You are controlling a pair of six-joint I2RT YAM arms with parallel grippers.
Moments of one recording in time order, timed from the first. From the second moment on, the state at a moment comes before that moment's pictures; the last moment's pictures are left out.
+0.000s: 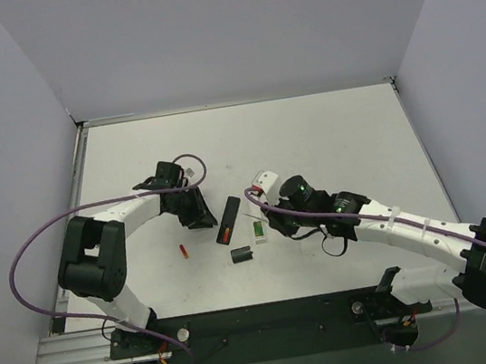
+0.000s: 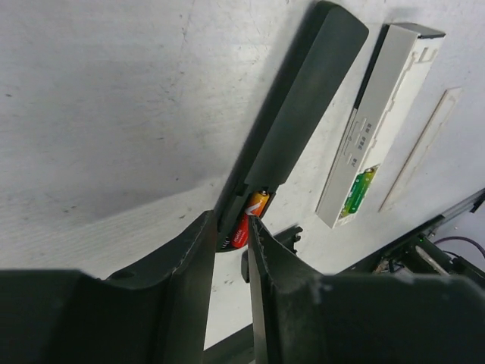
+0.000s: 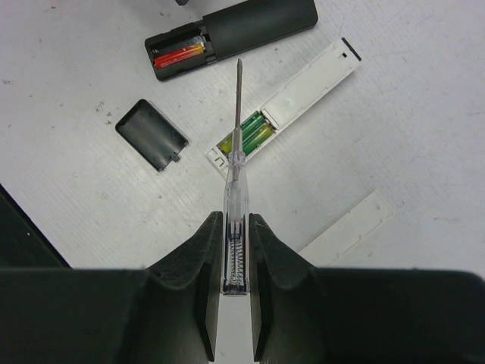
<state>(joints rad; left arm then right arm) -0.33 1.69 0.99 -0.46 0.41 -0.59 0.88 1.20 0.81 -0.33 0.01 -0.01</state>
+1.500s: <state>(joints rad) -0.37 1.90 1.29 -0.30 0.41 -0.63 0.99 1.23 0.83 -0.41 0.13 0.37</state>
